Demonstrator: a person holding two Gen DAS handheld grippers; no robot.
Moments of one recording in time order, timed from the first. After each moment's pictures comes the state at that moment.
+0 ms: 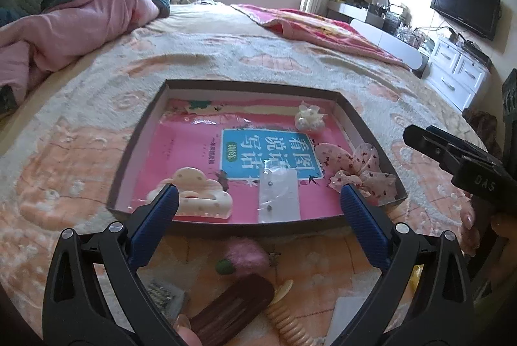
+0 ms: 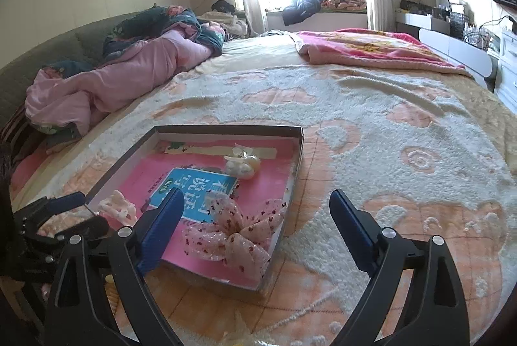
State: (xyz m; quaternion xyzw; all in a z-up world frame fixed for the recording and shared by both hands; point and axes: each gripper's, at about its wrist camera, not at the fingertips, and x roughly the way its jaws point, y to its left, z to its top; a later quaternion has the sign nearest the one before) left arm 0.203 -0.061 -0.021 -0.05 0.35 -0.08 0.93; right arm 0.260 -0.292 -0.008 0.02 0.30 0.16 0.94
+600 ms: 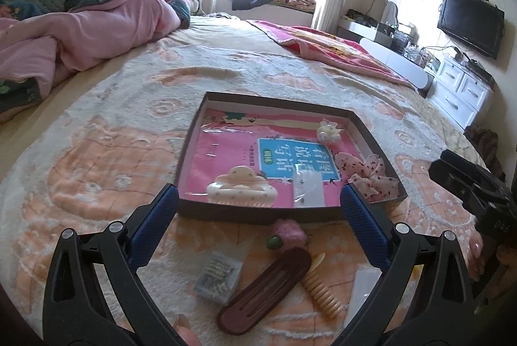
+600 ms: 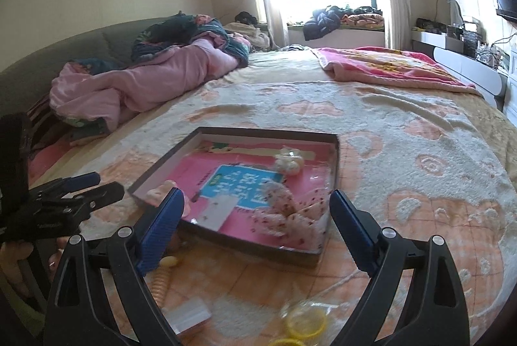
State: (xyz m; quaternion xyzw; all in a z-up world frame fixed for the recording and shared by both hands) left arm 0.167 -0.012 -0.003 -0.07 0.32 -0.06 0.94; right arm 0.198 -0.256 0.012 0.01 0.27 0.20 0.94
